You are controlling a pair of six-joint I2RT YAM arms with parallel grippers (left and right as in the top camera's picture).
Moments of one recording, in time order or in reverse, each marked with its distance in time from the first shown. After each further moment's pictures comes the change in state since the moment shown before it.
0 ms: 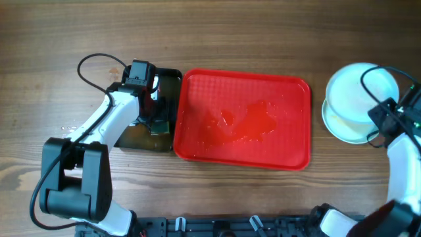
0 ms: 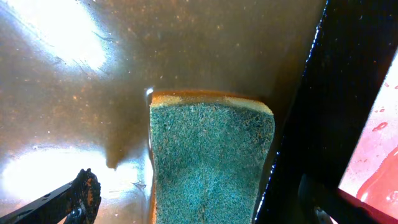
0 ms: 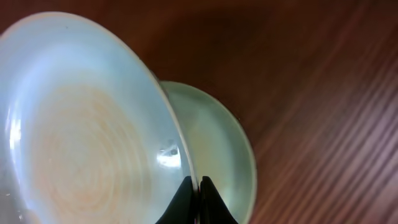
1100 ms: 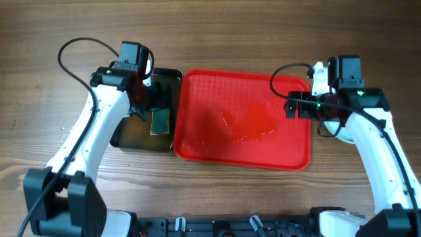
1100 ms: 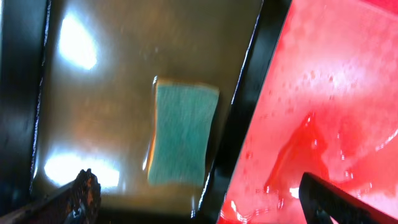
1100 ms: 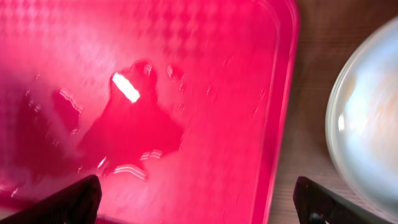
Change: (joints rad) left arm 0.000 -0.132 0.207 -0.293 0.008 -0.089; right arm 0.569 0.038 0.203 -0.438 -0.264 -0.327
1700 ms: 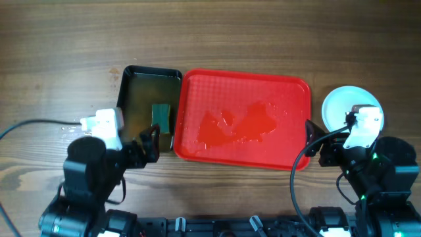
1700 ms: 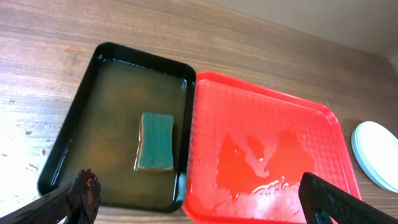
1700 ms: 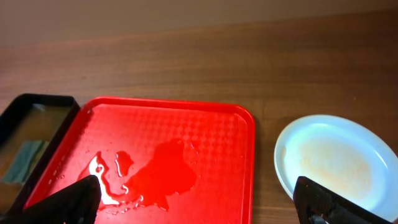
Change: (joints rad) left arm -0.047 -1.026 -0.426 0.131 -0.031 -0.031; right arm 0.000 -0.833 -0.195 0.064 0.050 0.014
